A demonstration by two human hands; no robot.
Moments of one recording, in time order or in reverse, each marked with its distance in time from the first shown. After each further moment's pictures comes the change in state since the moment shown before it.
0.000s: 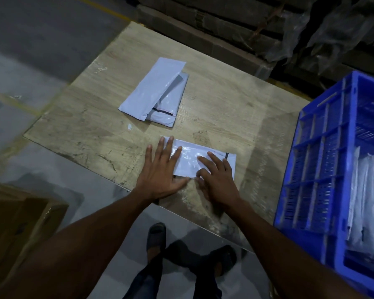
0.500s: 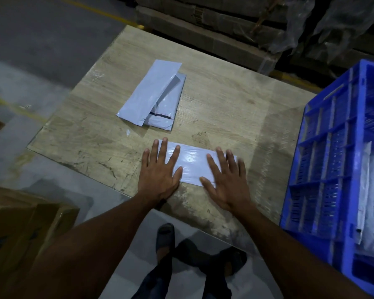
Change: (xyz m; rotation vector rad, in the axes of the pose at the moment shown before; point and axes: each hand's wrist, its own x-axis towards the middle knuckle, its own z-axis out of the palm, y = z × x) left_hand 0.007 0.000 0.004 0.055 -0.045 -0.160; right_hand -0.006 0.014 -0.005 -0.102 -0.184 0.279
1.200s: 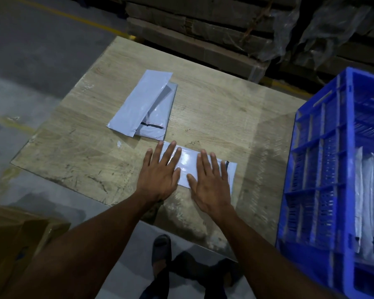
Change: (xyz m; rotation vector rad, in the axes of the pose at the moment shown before) left_hand 0.038 0.007 -0.004 0.012 -0.027 0.140; right_hand 0.029 -0.034 0.005 0.038 0.057 0.143
